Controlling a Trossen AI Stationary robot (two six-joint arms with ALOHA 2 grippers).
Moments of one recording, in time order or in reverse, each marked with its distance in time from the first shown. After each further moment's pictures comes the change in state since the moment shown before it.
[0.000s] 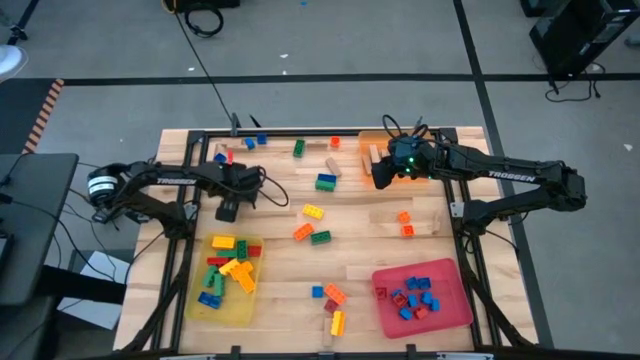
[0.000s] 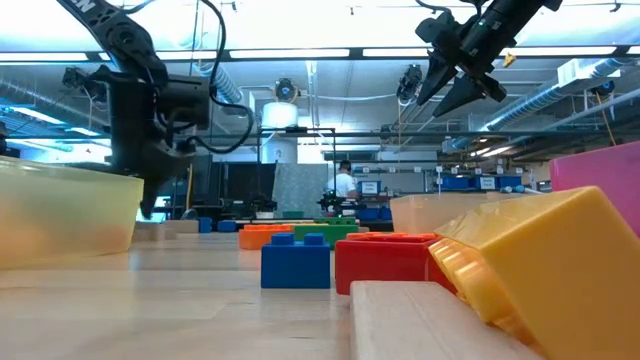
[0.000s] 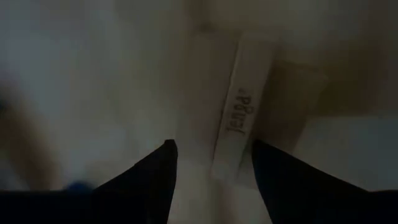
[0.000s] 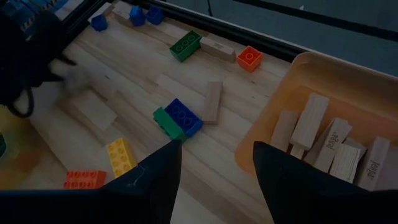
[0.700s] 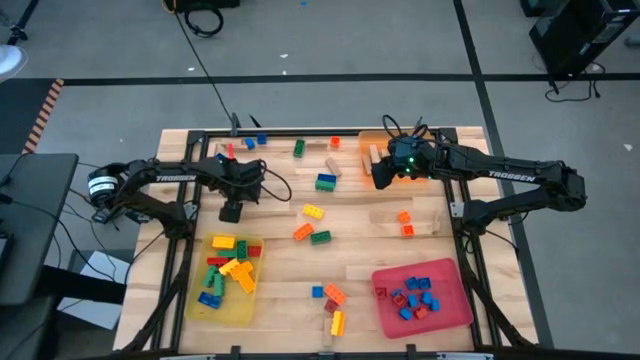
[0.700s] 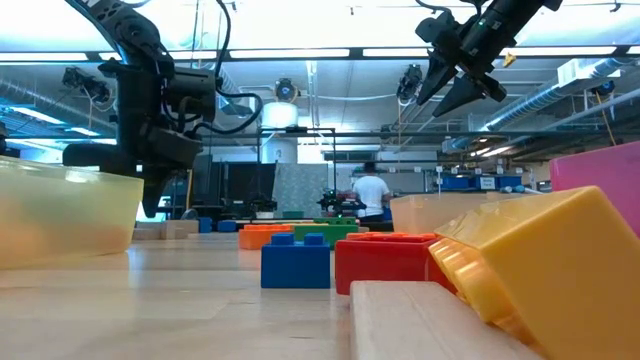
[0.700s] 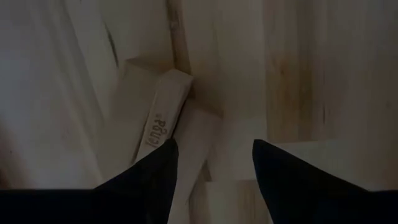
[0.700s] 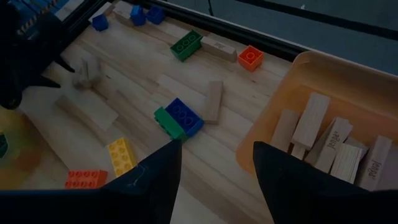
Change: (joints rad) left arm 0.026 -0.001 0.065 -0.046 0.192 0.000; right arm 0.001 0.000 0.000 0.000 -0.003 0.002
